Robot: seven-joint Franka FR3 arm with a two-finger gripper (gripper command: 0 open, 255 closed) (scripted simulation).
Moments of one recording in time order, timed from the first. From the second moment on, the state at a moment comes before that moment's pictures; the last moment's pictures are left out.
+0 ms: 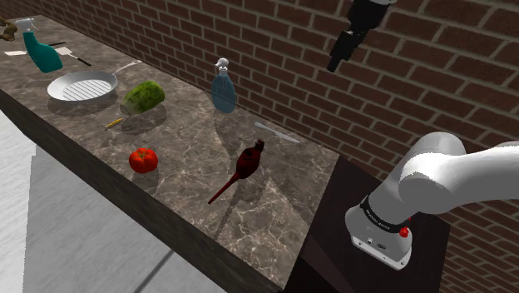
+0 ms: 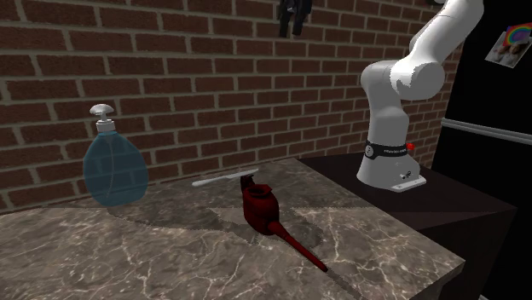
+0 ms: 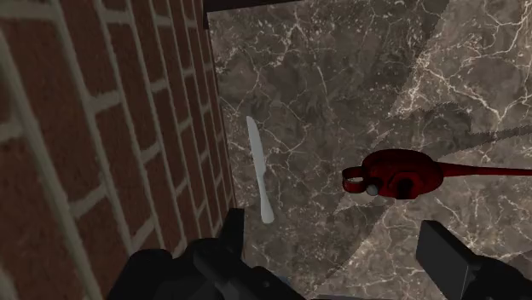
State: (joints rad) arm 0.00 -0.82 -0.07 -2.37 -0.10 1.70 -0.10
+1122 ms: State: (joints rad) arm 0.20 -0.39 -0.03 -2.39 -0.17 2.06 -0.44
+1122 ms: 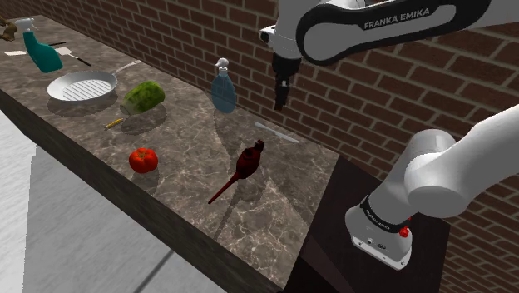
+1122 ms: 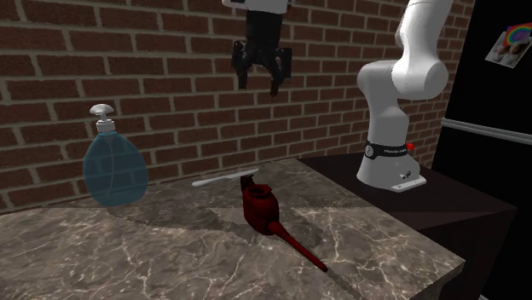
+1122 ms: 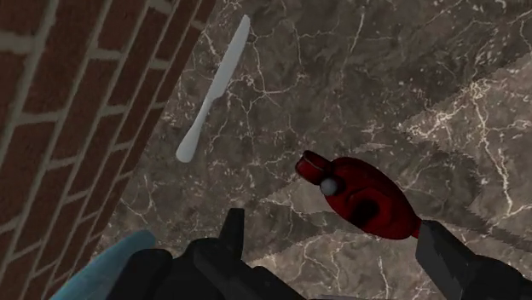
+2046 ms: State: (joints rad) arm 0.33 -0.01 0.08 -2.39 -0.32 2.33 -0.65
